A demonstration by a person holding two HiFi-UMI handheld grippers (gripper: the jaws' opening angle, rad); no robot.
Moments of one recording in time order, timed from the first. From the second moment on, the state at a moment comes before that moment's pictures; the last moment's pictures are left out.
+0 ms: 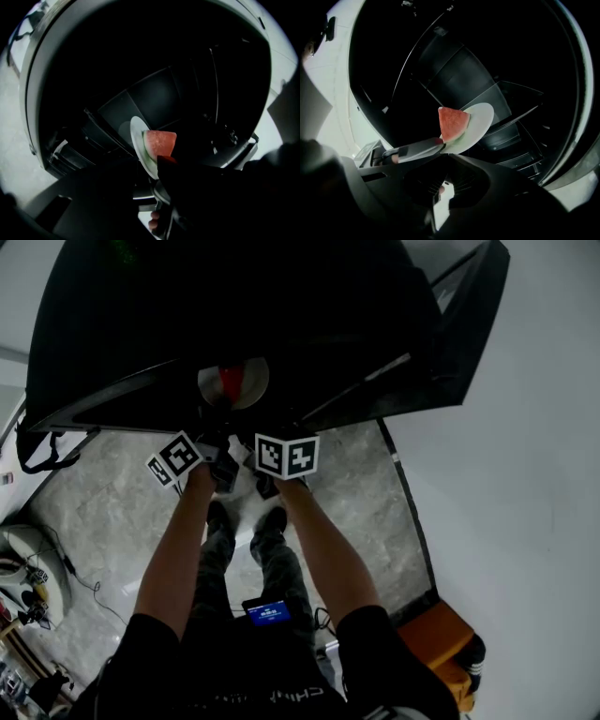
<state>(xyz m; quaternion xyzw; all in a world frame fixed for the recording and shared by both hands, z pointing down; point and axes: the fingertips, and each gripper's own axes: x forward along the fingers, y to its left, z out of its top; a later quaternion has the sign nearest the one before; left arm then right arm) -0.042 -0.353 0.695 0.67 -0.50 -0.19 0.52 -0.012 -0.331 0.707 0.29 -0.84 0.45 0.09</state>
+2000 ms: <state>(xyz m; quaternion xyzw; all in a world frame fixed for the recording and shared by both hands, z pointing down) -0.048 -0.397 0.701 0.73 -0.58 0.15 0.33 -0.026 -0.404 0.700 0.35 -0.85 0.36 0.14</state>
